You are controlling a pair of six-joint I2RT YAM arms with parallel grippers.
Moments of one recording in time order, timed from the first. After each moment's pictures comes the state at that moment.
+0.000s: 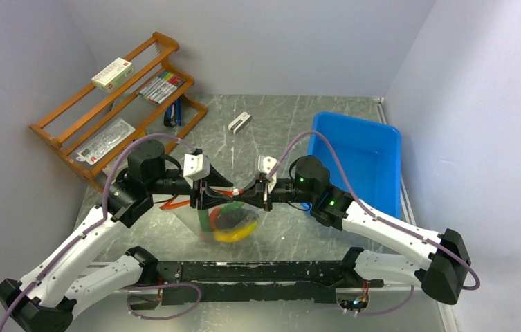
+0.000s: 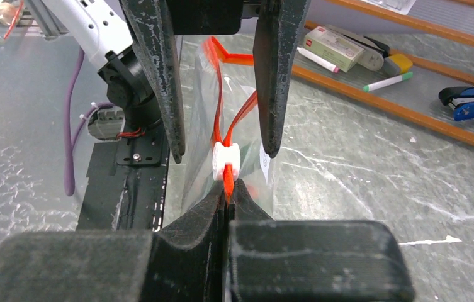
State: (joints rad) left arm -0.60 0.86 0.89 -0.29 0.89 0.17; right arm 0.92 1.07 0.77 0.20 -0.60 -0.11
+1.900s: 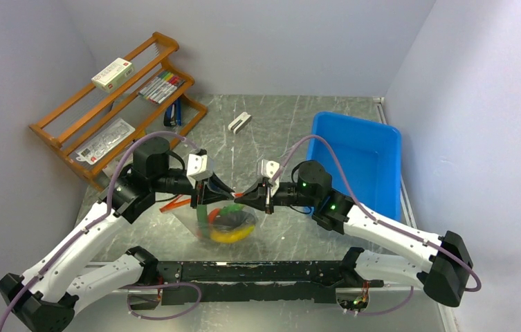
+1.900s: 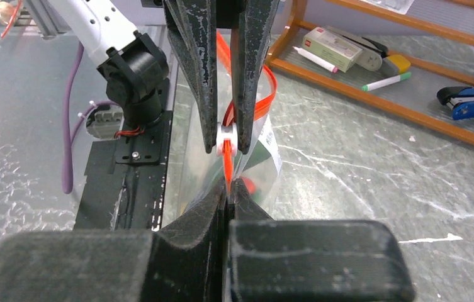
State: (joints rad) left arm -0.60 0.90 0.92 -0.36 0.93 0.23; right arm 0.92 1.05 0.71 0.24 -0.59 -0.11
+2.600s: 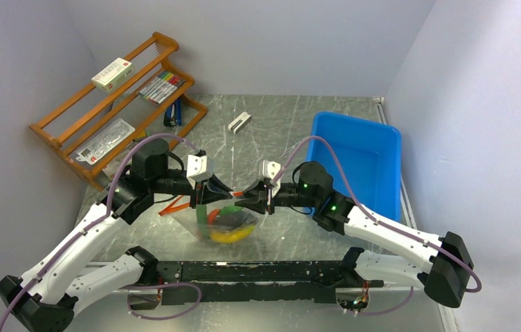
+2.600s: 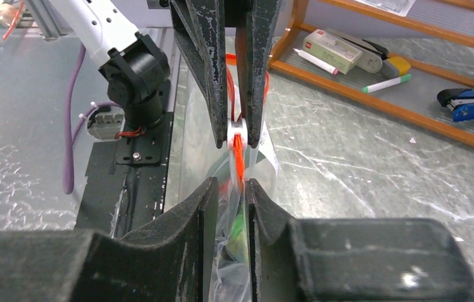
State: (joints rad) left arm -0.60 0.88 0.92 -0.39 0.89 0.26; right arm 0.92 1.03 0.69 0.27 -0.59 -0.11
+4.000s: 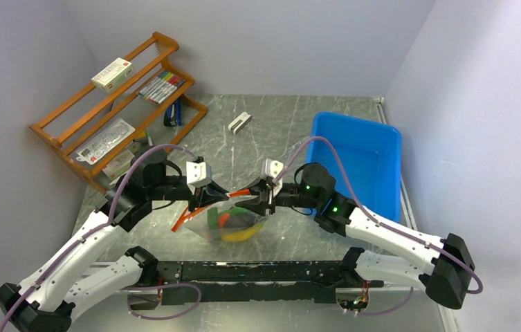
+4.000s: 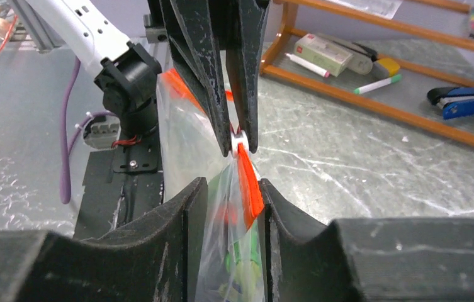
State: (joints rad) left arm -0.60 0.82 0.84 -0.38 0.80 0.28; right arm 0.92 0.99 0.67 0.29 -0.55 -0.08
